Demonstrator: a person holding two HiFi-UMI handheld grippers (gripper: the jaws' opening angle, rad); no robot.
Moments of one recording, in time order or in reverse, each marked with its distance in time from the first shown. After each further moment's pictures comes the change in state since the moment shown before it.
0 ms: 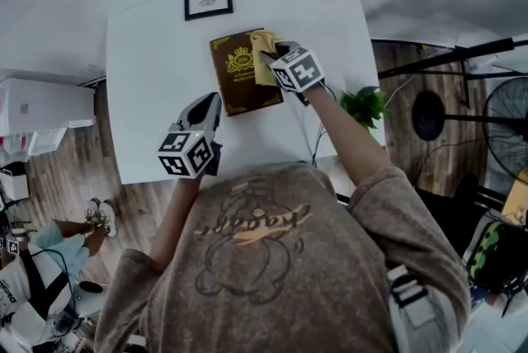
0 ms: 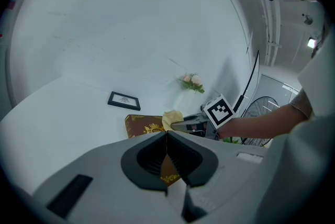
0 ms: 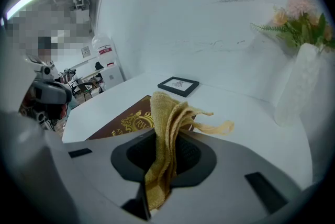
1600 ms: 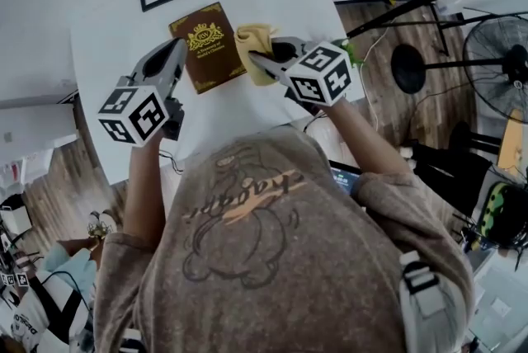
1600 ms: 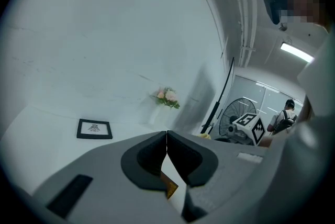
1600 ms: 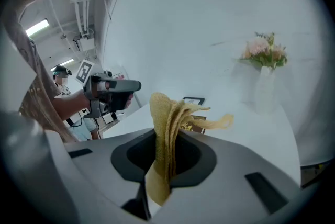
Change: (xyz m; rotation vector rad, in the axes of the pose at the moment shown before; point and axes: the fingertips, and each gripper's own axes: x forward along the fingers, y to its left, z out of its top) left arm -0.003 -0.073 0.103 0.135 -0.025 -0.233; right arm -0.173 0.075 0.001 0.127 -0.195 0.112
